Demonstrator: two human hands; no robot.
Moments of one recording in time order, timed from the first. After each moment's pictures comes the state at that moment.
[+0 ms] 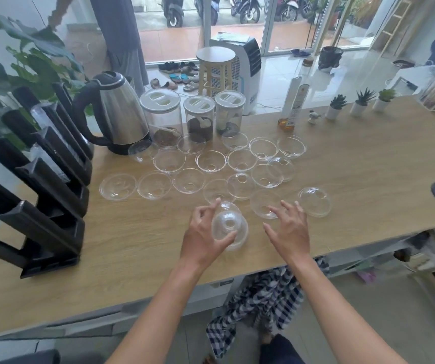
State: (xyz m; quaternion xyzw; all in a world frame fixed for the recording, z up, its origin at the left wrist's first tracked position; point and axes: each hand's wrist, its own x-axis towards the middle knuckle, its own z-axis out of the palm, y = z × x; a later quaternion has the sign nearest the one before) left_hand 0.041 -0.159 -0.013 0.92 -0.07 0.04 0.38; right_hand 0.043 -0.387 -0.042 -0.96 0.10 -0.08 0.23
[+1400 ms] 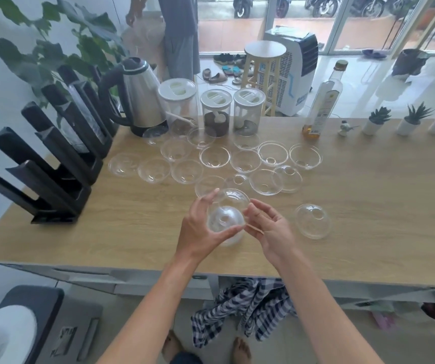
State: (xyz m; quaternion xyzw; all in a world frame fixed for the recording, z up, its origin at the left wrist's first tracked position) left_hand 0.032 -0.243 0.012 0.89 0.00 0.15 0.44; right_hand 0.065 -0.420 0.019 -0.52 0.15 0.19 0.82
